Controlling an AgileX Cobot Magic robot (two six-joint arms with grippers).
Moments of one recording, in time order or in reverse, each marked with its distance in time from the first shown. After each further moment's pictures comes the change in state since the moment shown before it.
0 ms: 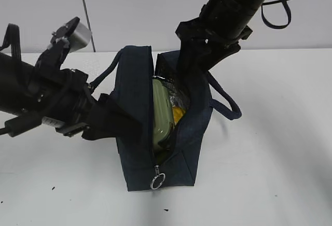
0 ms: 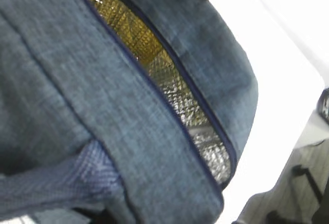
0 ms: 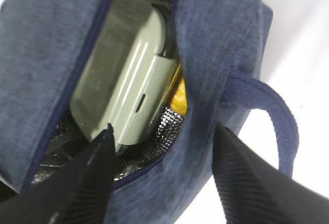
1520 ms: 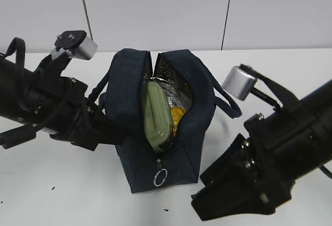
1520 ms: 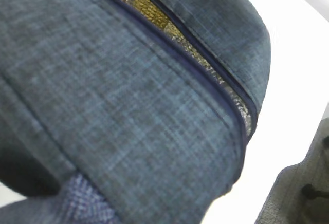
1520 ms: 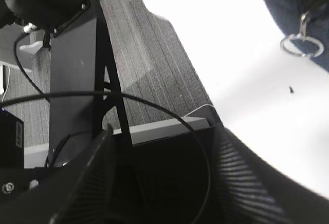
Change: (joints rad) left arm -0.013 0.000 0.000 0.133 -0.034 0.040; right arm 0.000 -0.513 1.001 0.653 -0.170 -0.890
